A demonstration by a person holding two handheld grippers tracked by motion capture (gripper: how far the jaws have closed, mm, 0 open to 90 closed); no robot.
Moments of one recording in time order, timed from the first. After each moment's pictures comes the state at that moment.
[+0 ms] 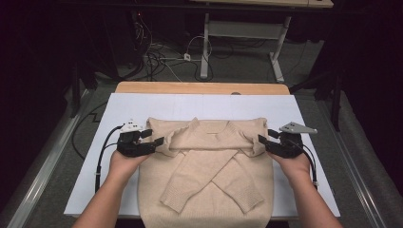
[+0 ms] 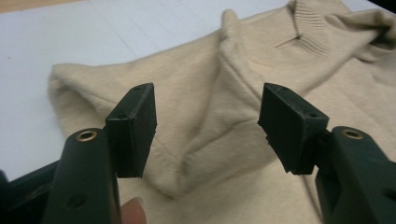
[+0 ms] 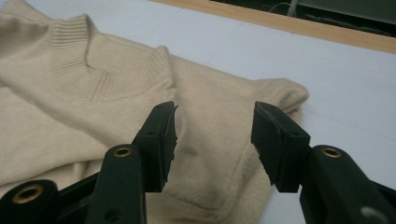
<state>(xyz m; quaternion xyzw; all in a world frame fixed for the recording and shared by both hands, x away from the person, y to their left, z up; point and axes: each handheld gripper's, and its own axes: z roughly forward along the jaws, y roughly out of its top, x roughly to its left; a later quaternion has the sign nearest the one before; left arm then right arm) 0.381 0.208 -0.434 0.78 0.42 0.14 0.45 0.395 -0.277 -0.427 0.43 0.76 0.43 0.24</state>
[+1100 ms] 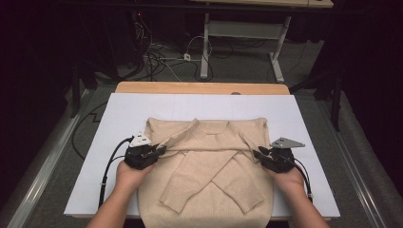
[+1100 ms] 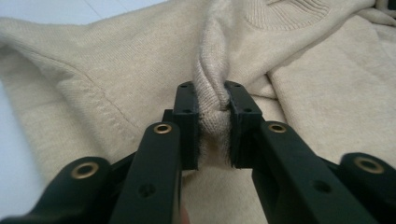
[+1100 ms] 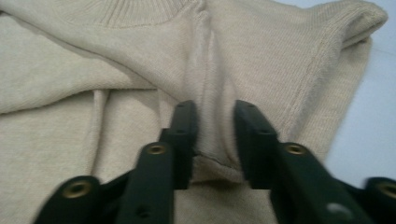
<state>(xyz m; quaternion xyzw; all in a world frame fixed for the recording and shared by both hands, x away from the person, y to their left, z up) 0.362 0.193 -0.460 0.79 0.40 0.14 0.43 0.375 -0.264 -0.468 0.42 0.79 0.39 0.21</state>
